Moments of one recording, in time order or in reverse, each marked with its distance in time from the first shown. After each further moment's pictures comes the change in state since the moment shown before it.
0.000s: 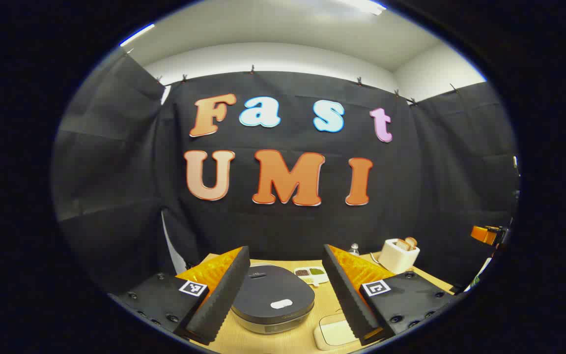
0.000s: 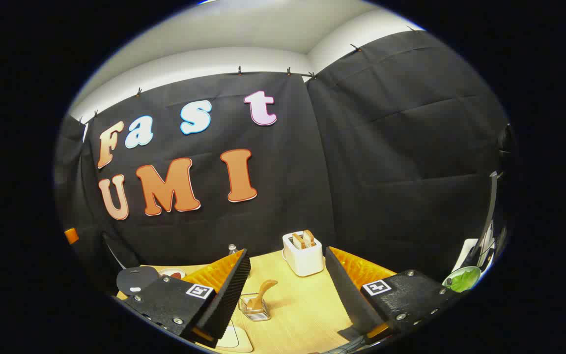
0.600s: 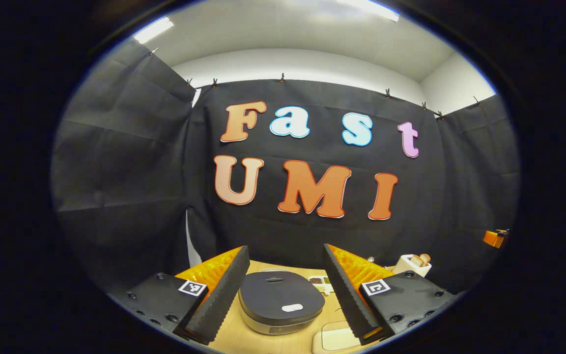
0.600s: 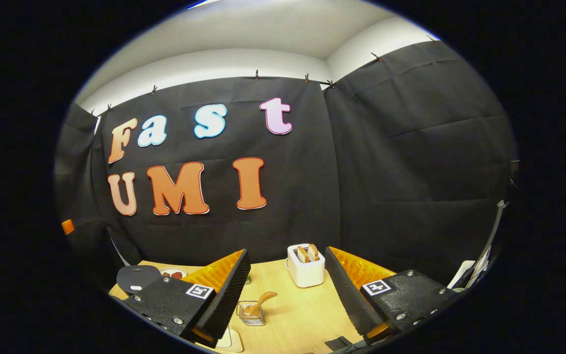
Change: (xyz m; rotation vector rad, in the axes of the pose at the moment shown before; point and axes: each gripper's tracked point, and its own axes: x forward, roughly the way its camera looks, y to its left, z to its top) left arm -0.025 0.045 0.029 -0.090 -0.084 0.214; right arm 0.010 0.016 0.044 -0.084 -0.020 0.103
